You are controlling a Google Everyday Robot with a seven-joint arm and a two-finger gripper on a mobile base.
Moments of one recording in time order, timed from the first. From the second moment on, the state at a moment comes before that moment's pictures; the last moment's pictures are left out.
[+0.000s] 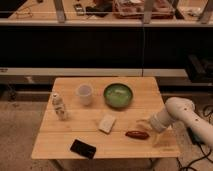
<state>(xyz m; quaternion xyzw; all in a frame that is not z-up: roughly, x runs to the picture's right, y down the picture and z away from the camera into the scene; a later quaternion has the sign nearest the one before) 0.232 0.245 0.802 -0.28 -0.29 -0.19 0.90</state>
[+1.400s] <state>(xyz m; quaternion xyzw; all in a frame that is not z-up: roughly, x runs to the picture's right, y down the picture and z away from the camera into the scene) 0.209 0.225 0.806 -0.29 -0.33 -0.14 0.89</state>
